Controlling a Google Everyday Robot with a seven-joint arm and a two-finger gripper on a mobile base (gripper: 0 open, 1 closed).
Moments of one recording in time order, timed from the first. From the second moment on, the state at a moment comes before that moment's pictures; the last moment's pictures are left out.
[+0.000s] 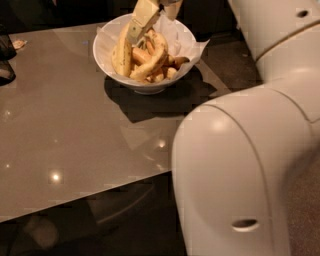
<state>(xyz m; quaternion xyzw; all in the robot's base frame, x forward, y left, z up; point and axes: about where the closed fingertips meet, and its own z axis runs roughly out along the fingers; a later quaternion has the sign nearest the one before) 0.678 -0.004 1.008 -0.44 0.87 0.09 0.19</state>
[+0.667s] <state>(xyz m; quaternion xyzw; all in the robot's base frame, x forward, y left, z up) 0.706 0.004 0.985 -0.41 0.89 0.09 0.18</state>
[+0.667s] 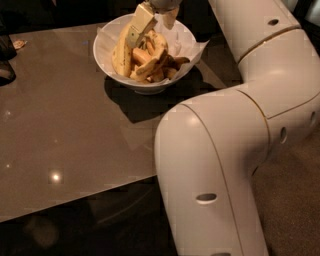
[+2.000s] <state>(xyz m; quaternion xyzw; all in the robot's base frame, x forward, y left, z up) 0.731 -0.024 0.958 -0.36 0.91 0.07 0.17</state>
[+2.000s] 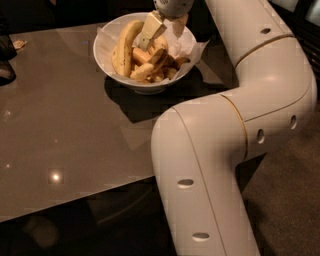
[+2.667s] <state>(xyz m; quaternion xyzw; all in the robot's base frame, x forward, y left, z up) 0.736 -0.017 0.944 -0.36 0.92 0.07 0.16</state>
